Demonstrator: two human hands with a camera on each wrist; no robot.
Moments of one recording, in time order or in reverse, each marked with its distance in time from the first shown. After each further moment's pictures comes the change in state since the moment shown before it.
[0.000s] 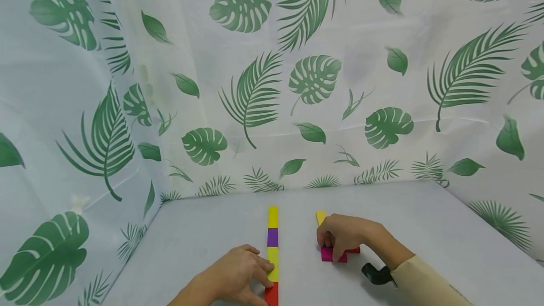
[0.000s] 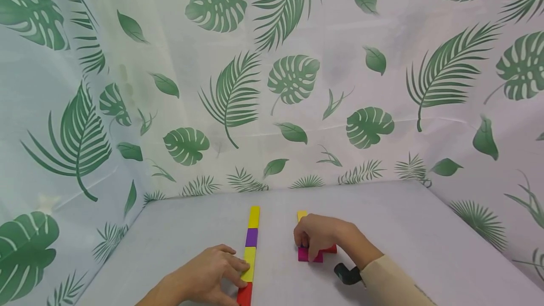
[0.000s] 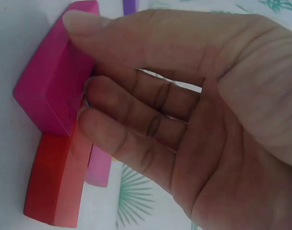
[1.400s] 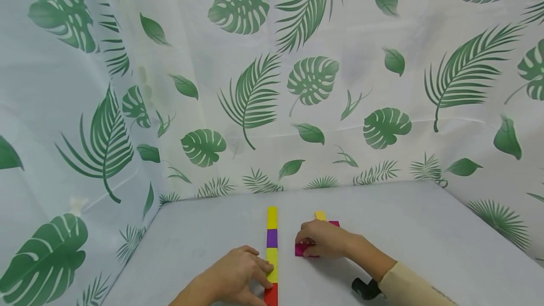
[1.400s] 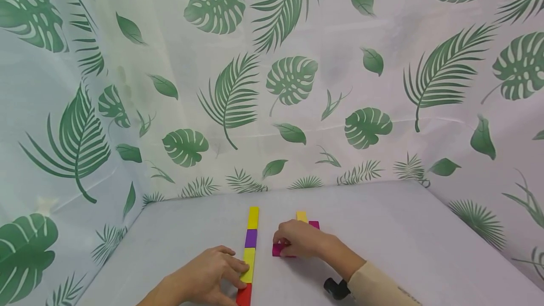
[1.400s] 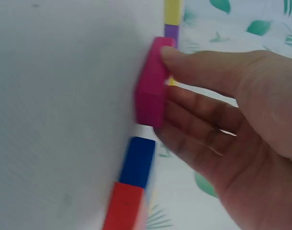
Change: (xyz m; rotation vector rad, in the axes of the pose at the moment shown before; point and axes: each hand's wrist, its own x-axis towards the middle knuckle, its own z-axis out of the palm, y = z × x) left_hand 0.004 0.002 -0.002 -0.125 -0.094 -0.145; right_hand 0.031 -0.022 0.031 -0.152 0.148 -0.165
